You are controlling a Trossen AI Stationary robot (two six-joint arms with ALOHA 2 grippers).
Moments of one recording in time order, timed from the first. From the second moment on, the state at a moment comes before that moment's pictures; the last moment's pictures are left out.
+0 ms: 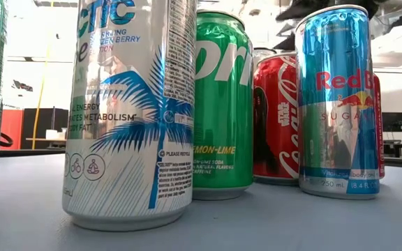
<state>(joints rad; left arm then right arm) -0.14 1.46 1.70 -0.85 0.16 -0.05 -0.62 0.97 0.92 -0.34 -0.56 0.13</state>
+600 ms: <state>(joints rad) -0.54 1.48 1.70 -1.15 -0.04 -0.68 -0.47 0.97 1.06 -0.52 -0.57 0.11</state>
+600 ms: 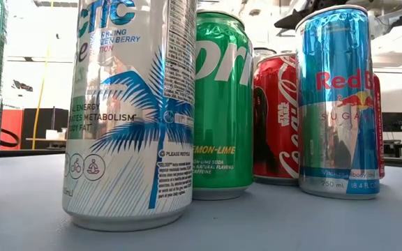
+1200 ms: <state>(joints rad) -0.82 1.64 1.70 -1.24 -0.03 -0.98 -0.40 0.99 1.06 -0.52 -0.49 0.07</state>
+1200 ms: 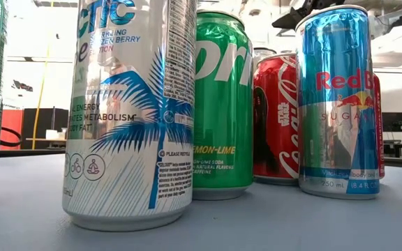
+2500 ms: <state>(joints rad) -0.77 1.67 1.70 -1.31 -0.05 -1.21 -0.40 0.99 1.06 -0.51 -0.38 0.01</state>
